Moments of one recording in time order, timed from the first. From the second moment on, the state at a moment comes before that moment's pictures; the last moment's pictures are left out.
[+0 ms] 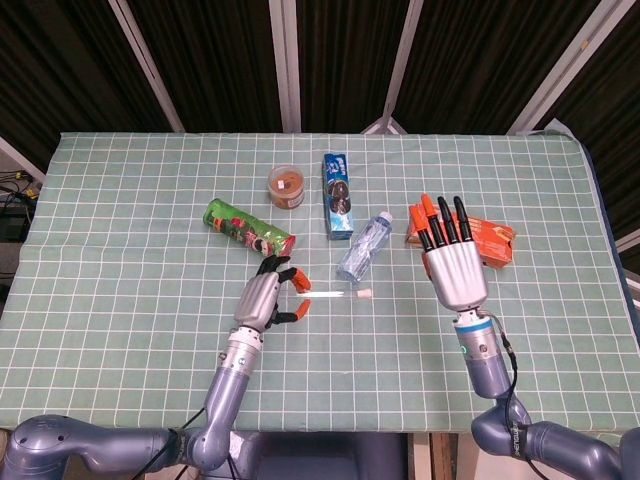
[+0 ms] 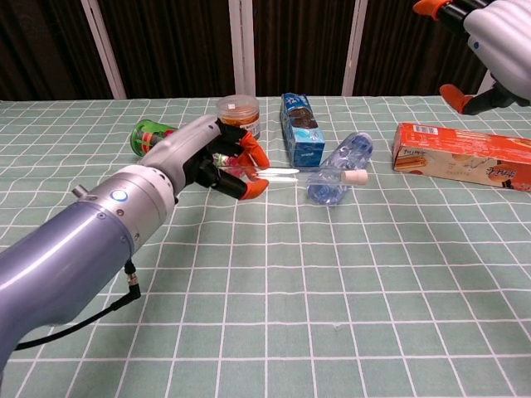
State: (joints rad) left arm -0.74 -1.97 -0.31 -1.54 0.95 1.26 0.24; right arm 0.56 -1.60 0.24 -1.33 -1.47 1.46 -0.60
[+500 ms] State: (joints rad) left arm -0.68 -1.99 -0.24 -1.47 0.98 1.23 0.24; right arm 0.54 -1.58 0.25 -1.37 -1.45 1.47 -0.61
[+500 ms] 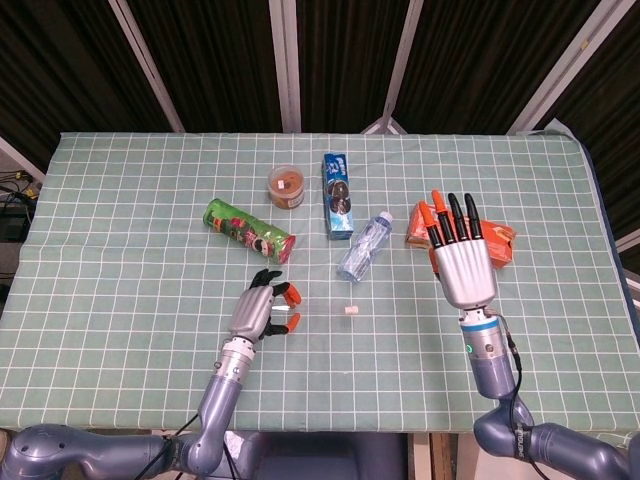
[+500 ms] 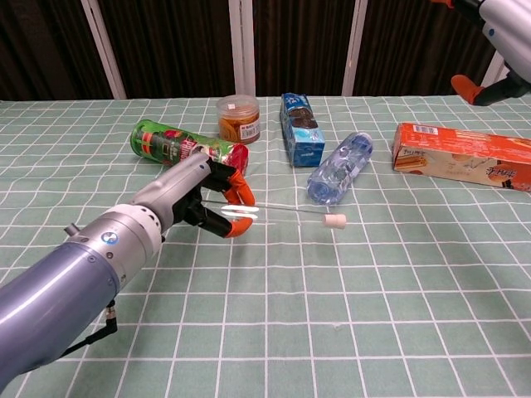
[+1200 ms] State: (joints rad) left arm -0.65 -1.96 -0.22 -1.52 0.93 1.24 0.44; right arm 0.53 -1.55 0.26 -1.42 -1.46 1.49 -0.61
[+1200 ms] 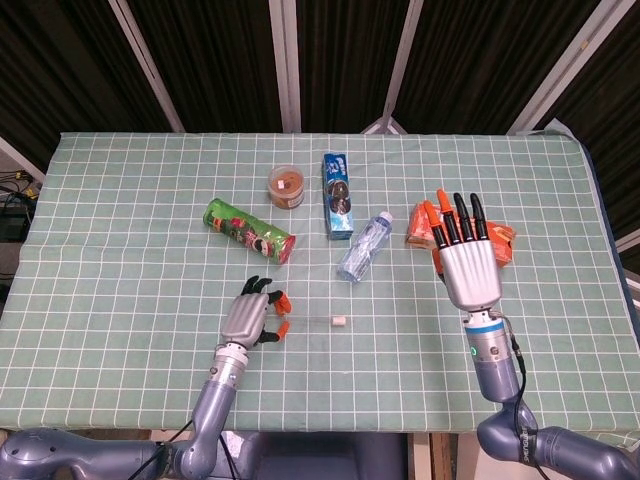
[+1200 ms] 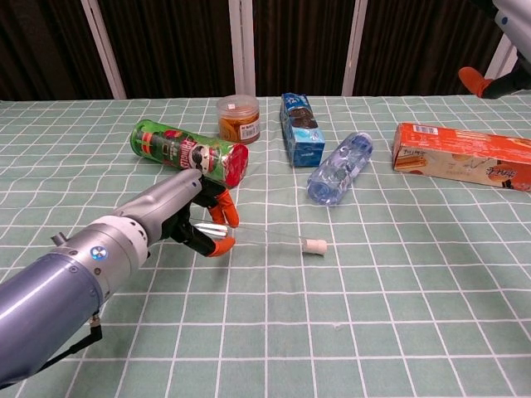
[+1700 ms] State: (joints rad) left arm -0.62 -1.91 -0.21 -1.62 0.92 1.27 0.52; right arm 0.50 -1.53 0.23 -1.47 -1.48 1.50 -0.62
